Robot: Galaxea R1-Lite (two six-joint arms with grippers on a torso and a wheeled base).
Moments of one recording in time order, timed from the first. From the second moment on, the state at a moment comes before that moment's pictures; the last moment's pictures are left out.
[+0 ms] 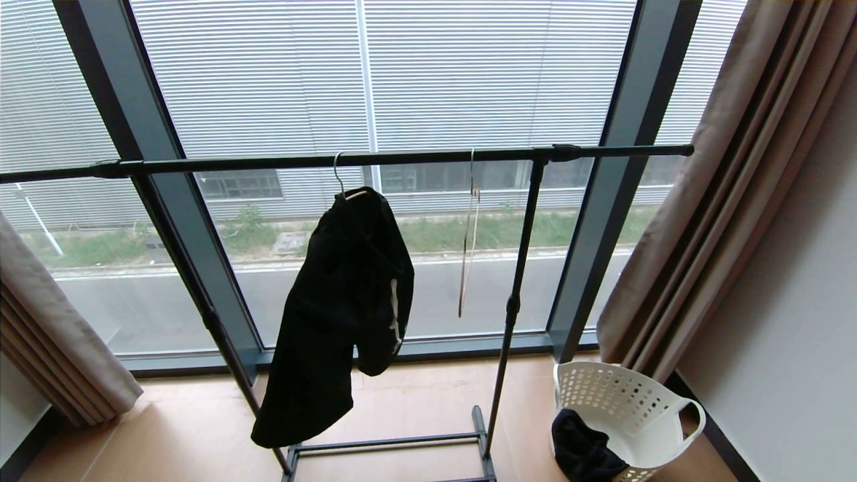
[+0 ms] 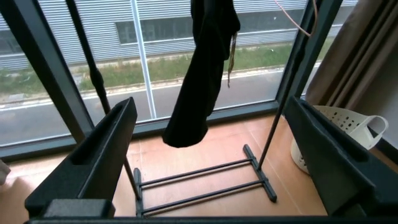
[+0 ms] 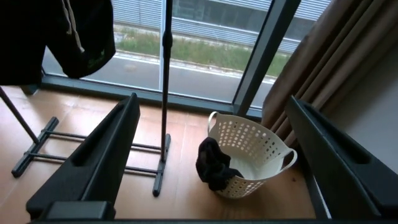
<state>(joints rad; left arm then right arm) -0.03 0.07 0.00 -0.04 -0.12 0.01 0.11 0.10 -0.02 0.02 -0.02 -0.08</state>
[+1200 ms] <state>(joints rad) 0.00 0.00 0.00 0.02 -0.08 0.04 0.00 0.00 -0.01 0.03 0.04 -0.03</state>
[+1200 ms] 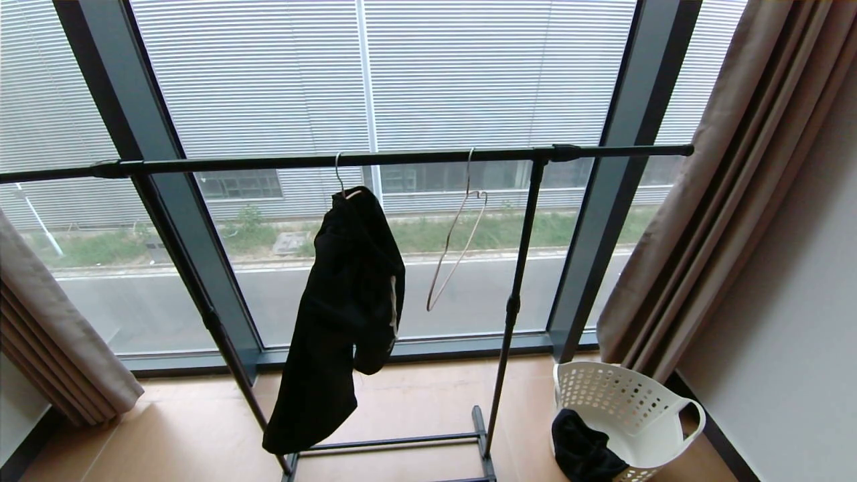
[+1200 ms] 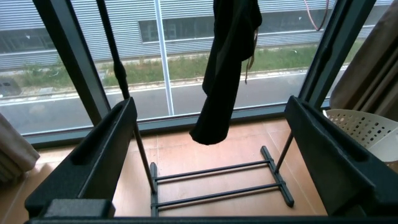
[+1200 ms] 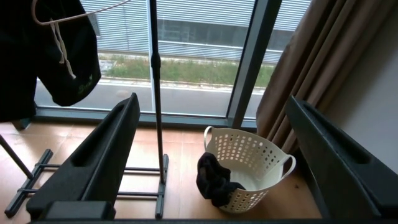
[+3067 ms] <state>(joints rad) 0.00 0.00 0.00 0.02 -0.08 0.03 0.00 0.00 -0.01 0.03 0.04 -0.03</state>
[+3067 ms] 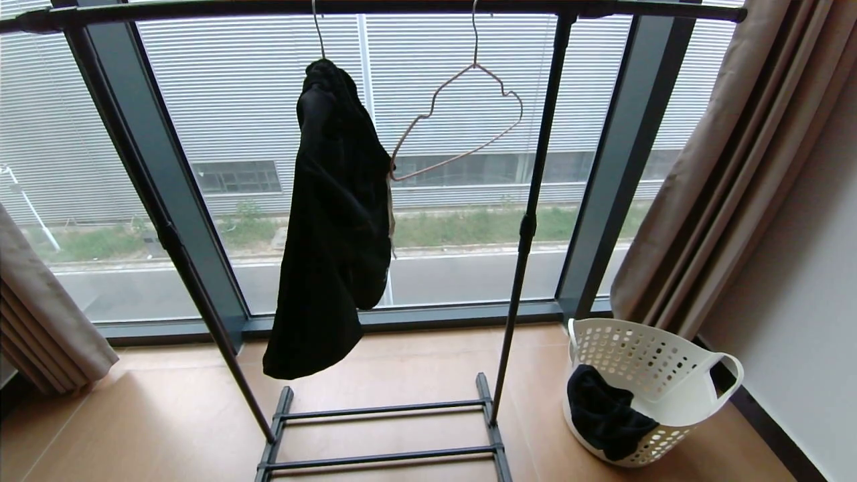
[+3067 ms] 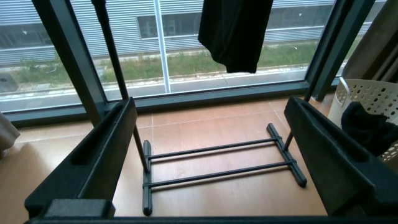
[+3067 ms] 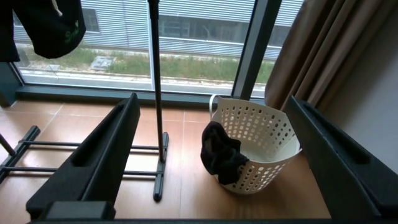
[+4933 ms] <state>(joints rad) 0.00 0.00 -0.01 0.02 -0.08 0.03 0.00 0.00 -0.01 0.02 0.04 -0.03</state>
